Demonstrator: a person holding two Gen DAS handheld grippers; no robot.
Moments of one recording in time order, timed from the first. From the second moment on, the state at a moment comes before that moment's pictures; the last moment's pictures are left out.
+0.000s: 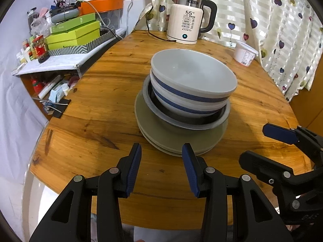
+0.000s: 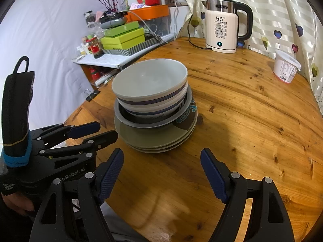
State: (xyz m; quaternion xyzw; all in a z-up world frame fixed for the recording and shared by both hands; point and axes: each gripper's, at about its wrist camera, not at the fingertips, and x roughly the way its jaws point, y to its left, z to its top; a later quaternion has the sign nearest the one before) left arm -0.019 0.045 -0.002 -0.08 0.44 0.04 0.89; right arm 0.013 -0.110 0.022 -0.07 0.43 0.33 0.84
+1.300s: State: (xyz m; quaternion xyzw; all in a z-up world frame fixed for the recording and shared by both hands) left arm -0.020 0.038 0.000 -0.07 0.44 0.04 0.90; right arm 0.013 -0.110 0.022 -0.07 0.43 0.33 0.84
